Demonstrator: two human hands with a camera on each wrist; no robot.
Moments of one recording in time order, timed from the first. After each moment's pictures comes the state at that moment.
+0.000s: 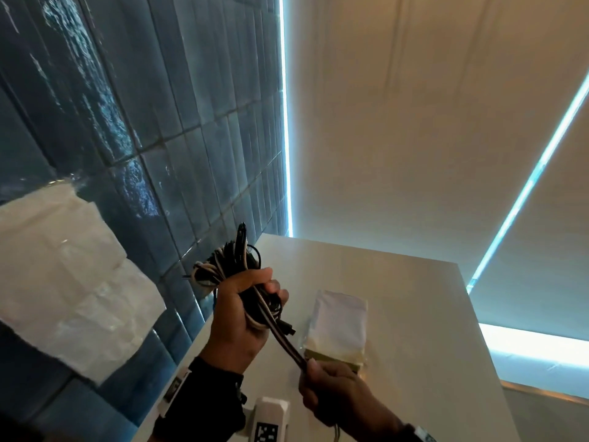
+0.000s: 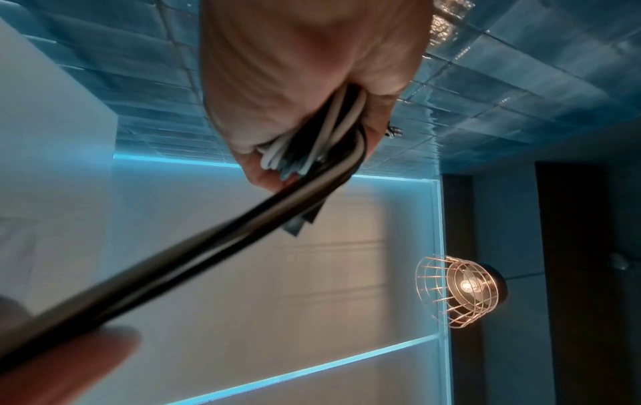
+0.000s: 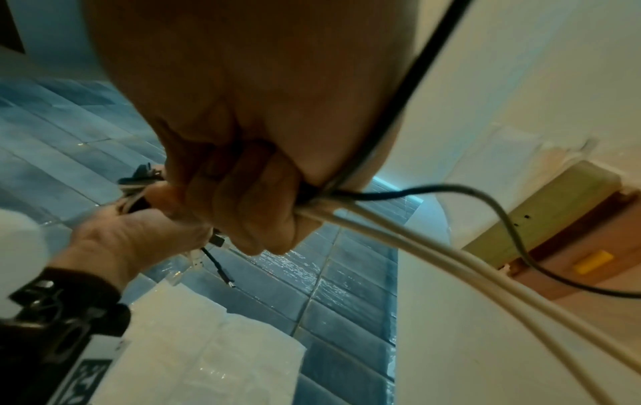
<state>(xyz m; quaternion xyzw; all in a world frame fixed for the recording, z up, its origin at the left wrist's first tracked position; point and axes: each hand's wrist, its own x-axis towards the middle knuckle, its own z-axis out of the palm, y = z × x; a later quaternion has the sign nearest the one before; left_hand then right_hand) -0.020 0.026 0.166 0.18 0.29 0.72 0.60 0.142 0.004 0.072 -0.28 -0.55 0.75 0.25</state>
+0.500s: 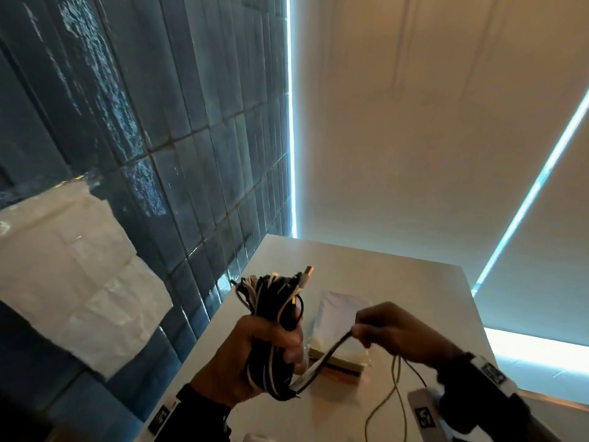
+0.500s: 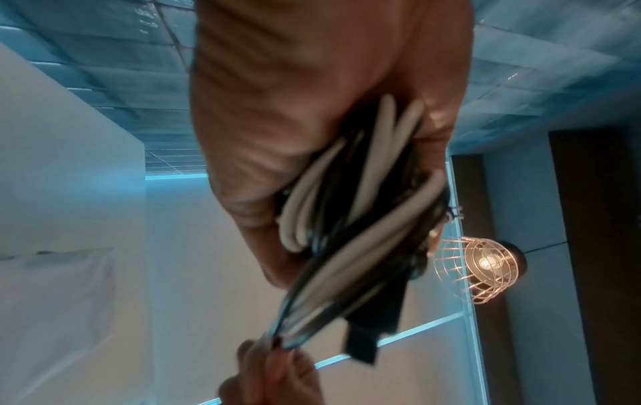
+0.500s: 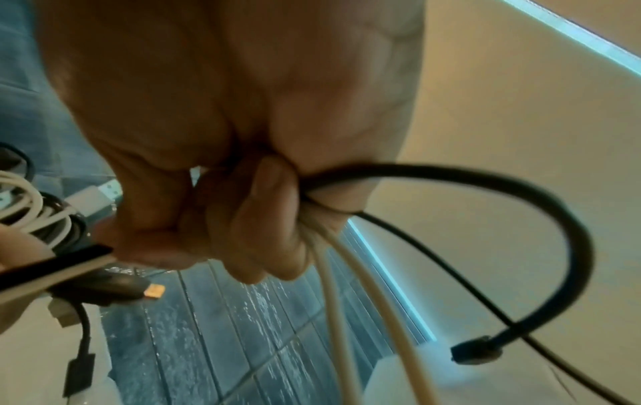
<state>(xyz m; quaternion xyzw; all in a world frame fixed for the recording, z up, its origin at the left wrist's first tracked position) -0.029 -0.019 0.153 0.30 0.29 0.48 0.77 0.209 0.072 0.128 -0.32 -0.79 0.49 0.18</state>
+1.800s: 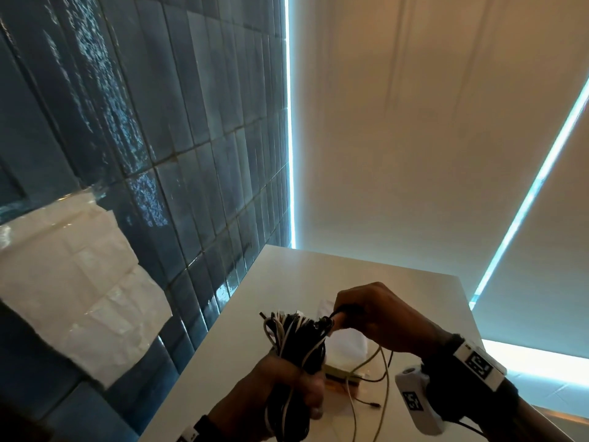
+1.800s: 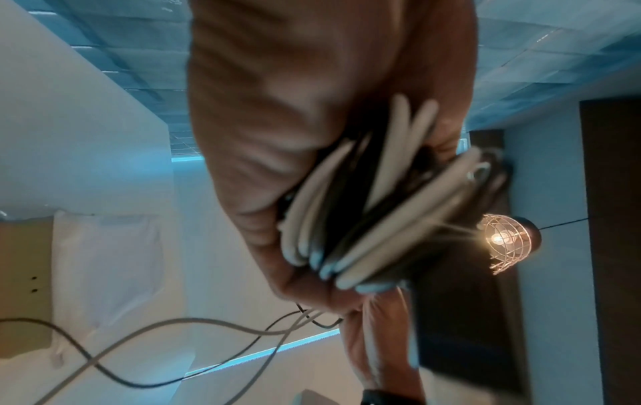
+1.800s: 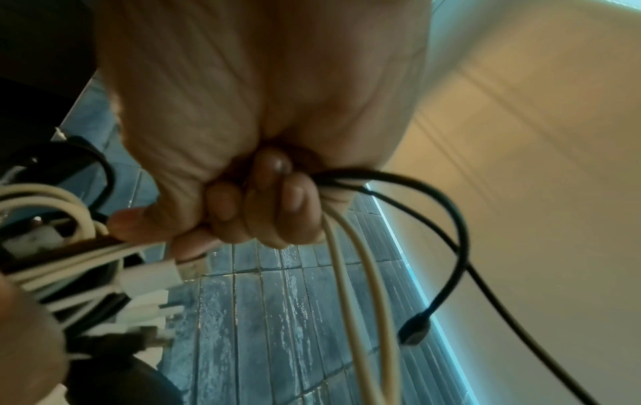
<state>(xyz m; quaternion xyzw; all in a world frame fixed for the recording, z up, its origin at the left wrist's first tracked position) -0.005 -0.035 0.135 0.30 0.30 0.40 0.81 0.187 0.077 0.165 -0.23 -0.91 0.26 0.24</state>
